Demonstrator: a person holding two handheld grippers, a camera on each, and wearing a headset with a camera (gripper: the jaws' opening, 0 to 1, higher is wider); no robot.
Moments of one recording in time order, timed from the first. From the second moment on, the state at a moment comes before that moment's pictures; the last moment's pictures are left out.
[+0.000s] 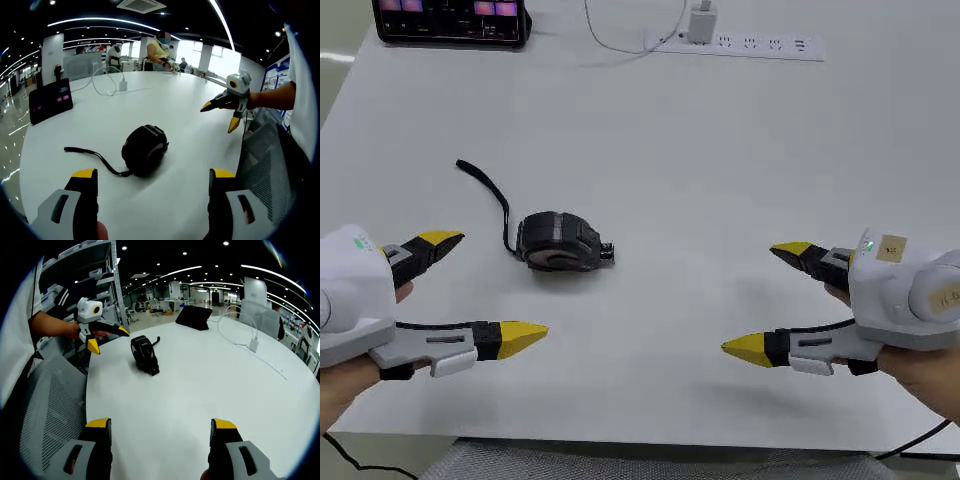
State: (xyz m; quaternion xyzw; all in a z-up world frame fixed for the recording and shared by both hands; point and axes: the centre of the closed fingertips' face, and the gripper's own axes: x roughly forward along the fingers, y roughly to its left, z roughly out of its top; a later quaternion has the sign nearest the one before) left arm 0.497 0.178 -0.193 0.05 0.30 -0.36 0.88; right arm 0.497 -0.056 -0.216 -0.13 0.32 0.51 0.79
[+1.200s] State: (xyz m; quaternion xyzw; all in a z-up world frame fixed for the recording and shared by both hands) left arm 0.522 0.172 -0.209 0.11 0.32 -0.42 0.84; right arm 0.522 -0.032 -0.219 -0.17 0.31 0.55 0.76
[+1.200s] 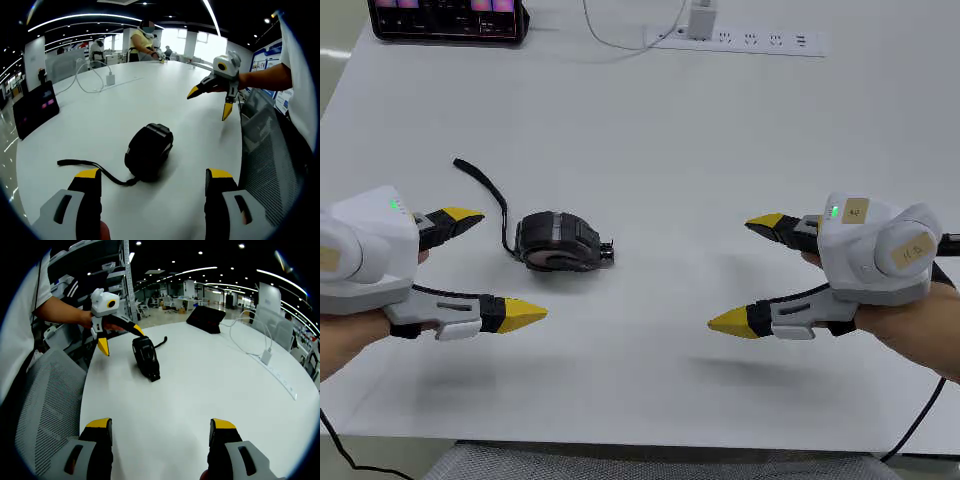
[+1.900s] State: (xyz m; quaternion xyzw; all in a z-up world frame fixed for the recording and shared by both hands) left arm 0.538 0.166 -0.229 0.18 0.35 -0.46 0.79; right arm 0.531 -0.012 -0.223 -0.20 0.31 0.58 0.72
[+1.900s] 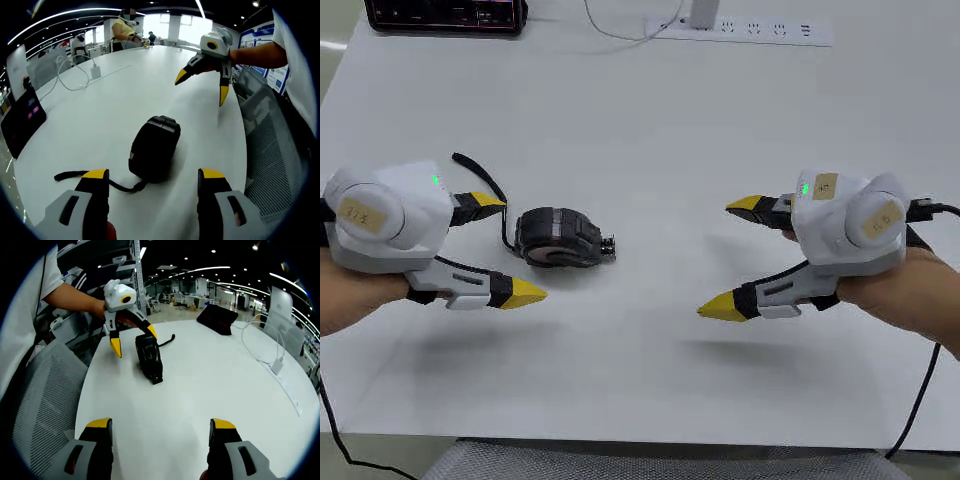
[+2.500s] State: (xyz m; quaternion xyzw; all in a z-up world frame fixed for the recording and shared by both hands) left arm 0.543 0.160 -0.242 0.24 0.38 -0.49 0.75; right arm 0.533 -0.004 -0.227 -0.20 0.31 0.59 0.71
